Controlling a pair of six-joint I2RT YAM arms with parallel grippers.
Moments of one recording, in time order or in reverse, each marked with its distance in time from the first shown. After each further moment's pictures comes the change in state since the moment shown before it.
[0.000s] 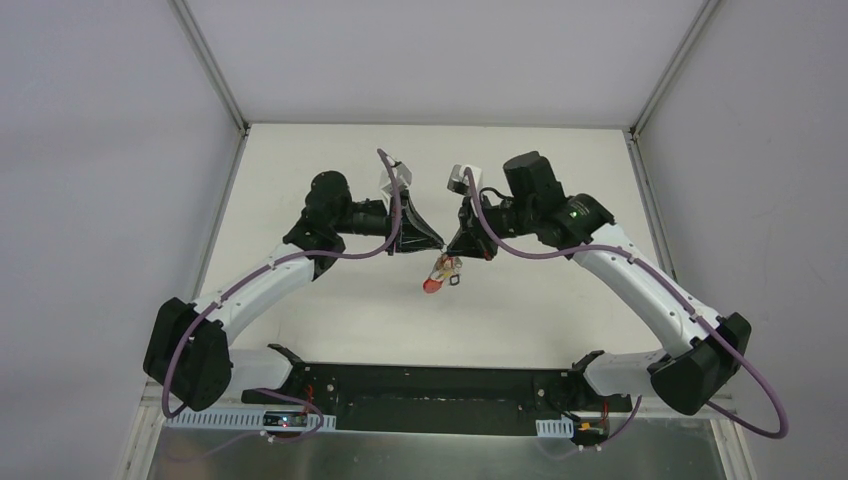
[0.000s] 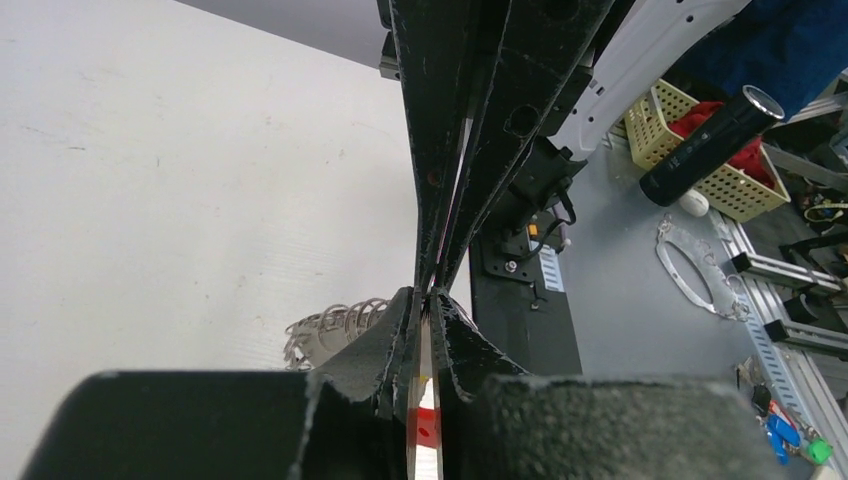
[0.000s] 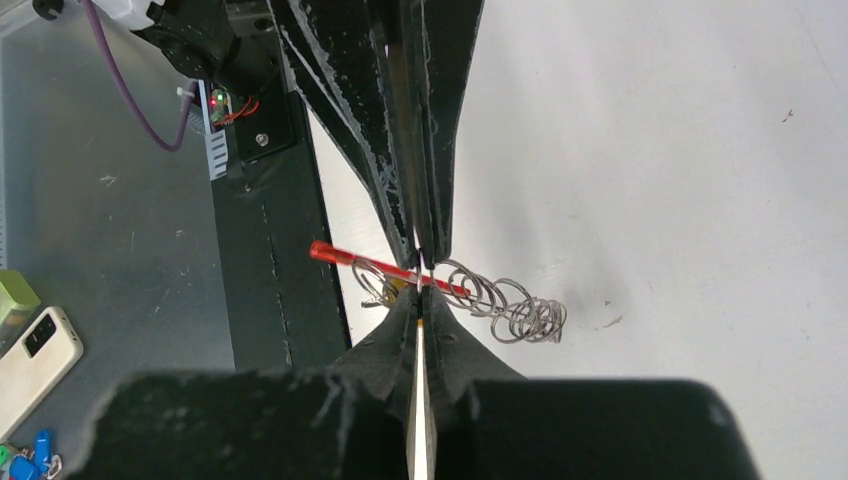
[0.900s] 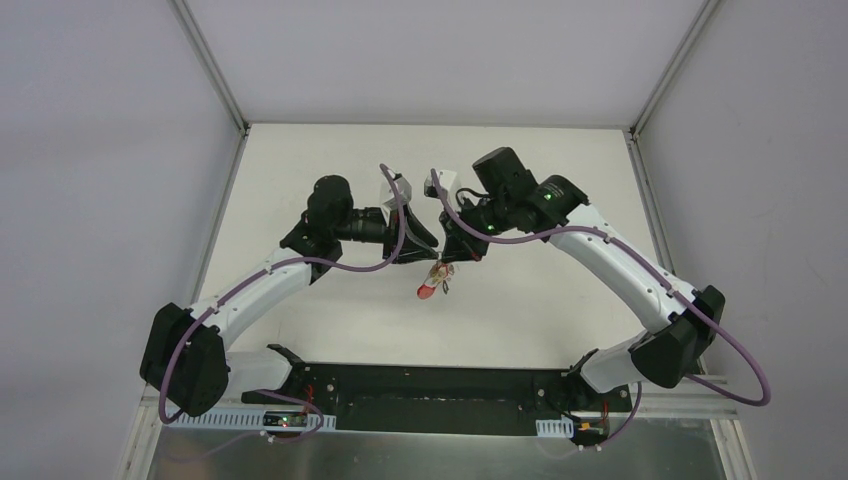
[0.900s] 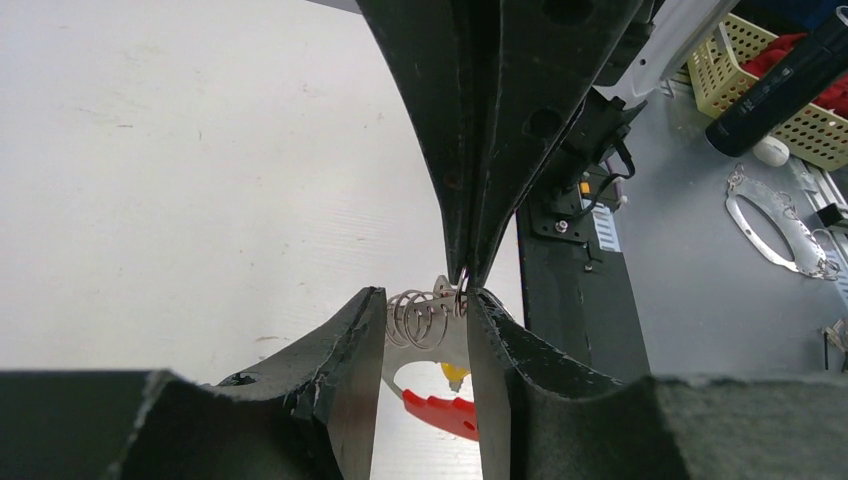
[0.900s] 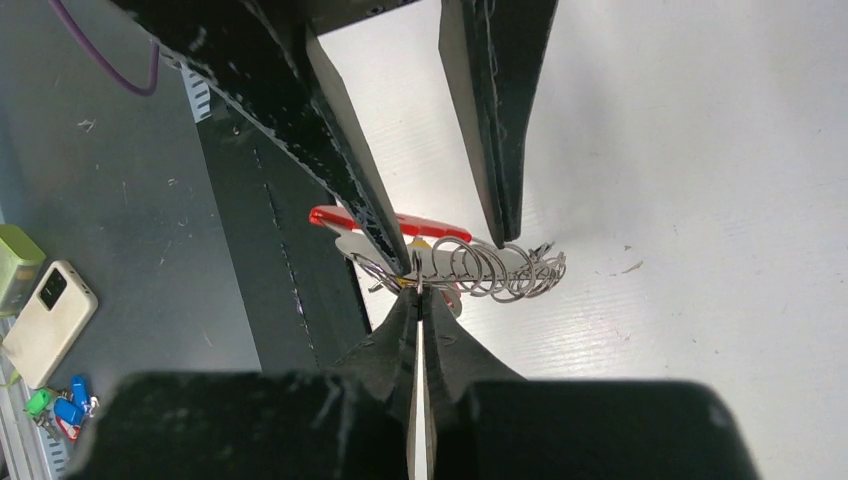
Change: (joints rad) left arm 0.000 -0.035 -0.024 -0.158 -0.024 0.249; right arm 0.092 0.159 0.200 -0.260 0.132 -0.034
